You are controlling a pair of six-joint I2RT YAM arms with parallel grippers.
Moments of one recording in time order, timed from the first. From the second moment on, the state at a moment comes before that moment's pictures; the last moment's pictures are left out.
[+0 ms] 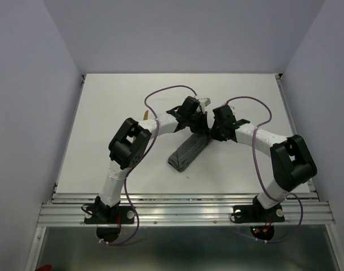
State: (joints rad) left arm -0.74 2.16 1.56 -0.13 0.40 -0.52; right arm 0.45 1.62 0.98 -0.31 0.13 0.70
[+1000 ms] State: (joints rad) left arm -0.74 2.26 1.60 -0.09 0.48 -0.57; right arm 0.44 1.60 0.95 -0.26 0.07 0.69
